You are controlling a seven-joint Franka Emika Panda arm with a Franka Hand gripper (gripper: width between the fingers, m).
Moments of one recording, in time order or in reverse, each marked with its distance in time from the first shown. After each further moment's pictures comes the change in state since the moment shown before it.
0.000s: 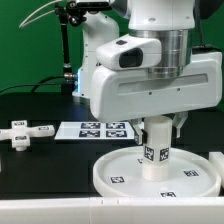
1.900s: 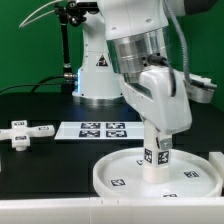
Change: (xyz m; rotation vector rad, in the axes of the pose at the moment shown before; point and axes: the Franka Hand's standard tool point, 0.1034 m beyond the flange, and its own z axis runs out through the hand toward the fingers) arm 0.003 0.000 0.003 0.237 -0.069 1.648
